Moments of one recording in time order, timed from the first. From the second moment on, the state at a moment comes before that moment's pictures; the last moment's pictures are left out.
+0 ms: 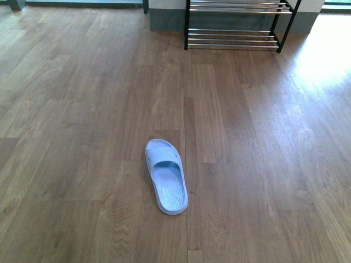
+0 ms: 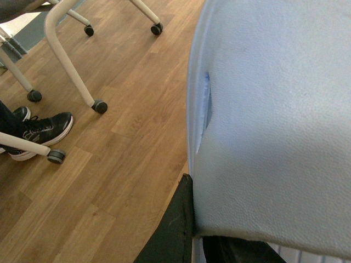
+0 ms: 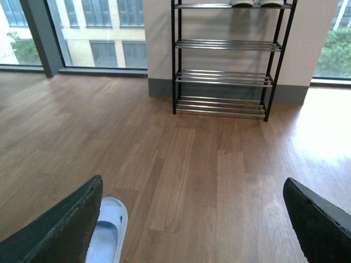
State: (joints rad) left arm -0.35 0.96 0.39 -0.03 -0.81 -0.20; right arm 0.00 0.00 0.02 0.00 0.00 0.00
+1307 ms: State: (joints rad) left arm -0.35 0.96 0.39 -0.03 -0.81 -0.19; right arm -0.02 0.04 0.02 0.07 -0.18 -0.03
